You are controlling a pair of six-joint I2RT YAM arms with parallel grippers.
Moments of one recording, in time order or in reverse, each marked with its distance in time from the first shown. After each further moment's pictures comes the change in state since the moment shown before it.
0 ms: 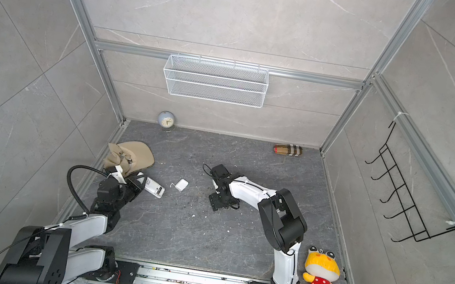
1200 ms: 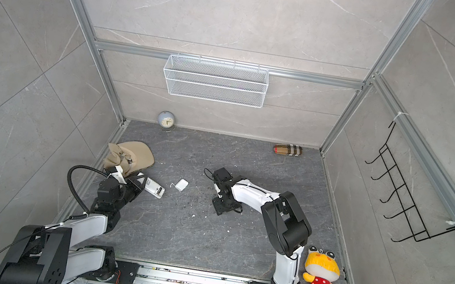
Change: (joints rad) left arm 0.000 0.006 0.000 0.000 0.001 0.000; right arm 0.000 -0.042 -0.056 -0.022 0.009 -0.041
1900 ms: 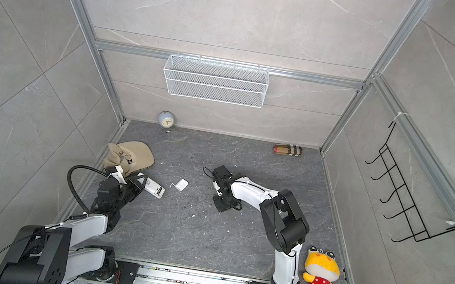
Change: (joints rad) left arm 0.000 0.000 0.000 0.000 0.000 0.000; right arm -0.013 0.022 0.032 -0.010 0.000 -0.036
